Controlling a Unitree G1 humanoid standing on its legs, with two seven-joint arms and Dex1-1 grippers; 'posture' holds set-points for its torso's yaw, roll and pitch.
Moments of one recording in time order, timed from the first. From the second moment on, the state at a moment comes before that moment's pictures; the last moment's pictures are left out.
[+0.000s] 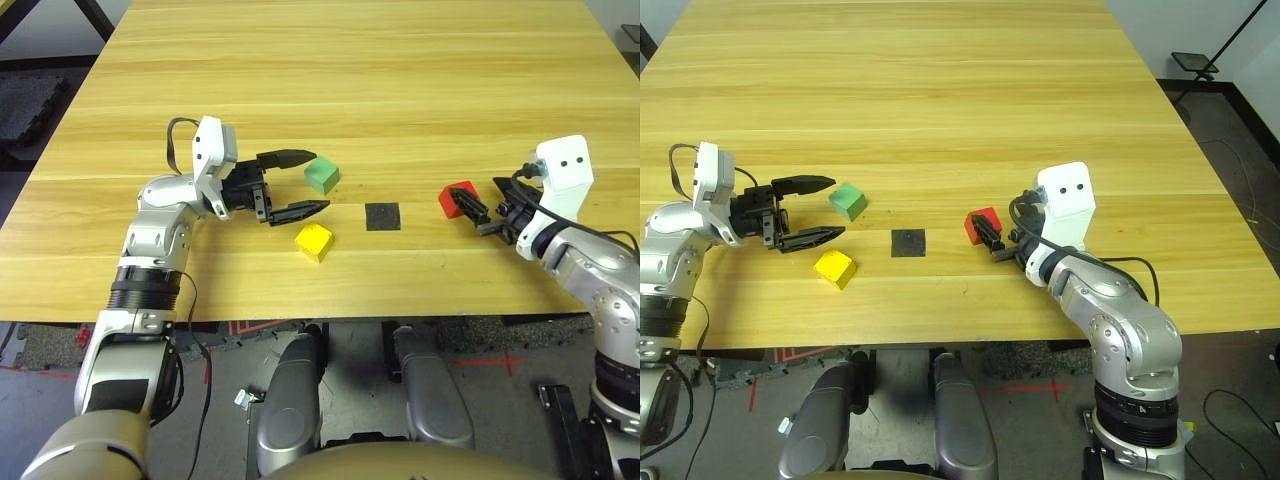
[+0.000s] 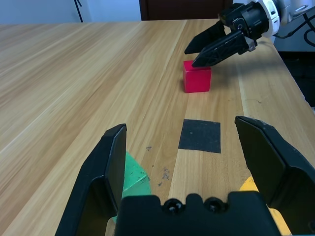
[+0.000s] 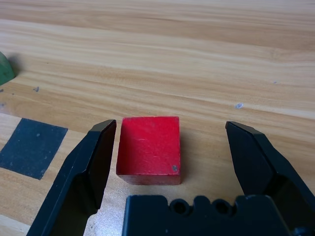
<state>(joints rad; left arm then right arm) -0.59 0.57 0.03 0.29 -0.44 0.05 -1.31 -0.26 -0.42 -0.19 -0.50 0.52 0.97 0.19</state>
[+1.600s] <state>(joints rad) -0.61 0.53 0.02 0.27 -0.44 0.05 -1.27 -0.69 -0.80 0.25 0.07 0.37 0.46 1.35</state>
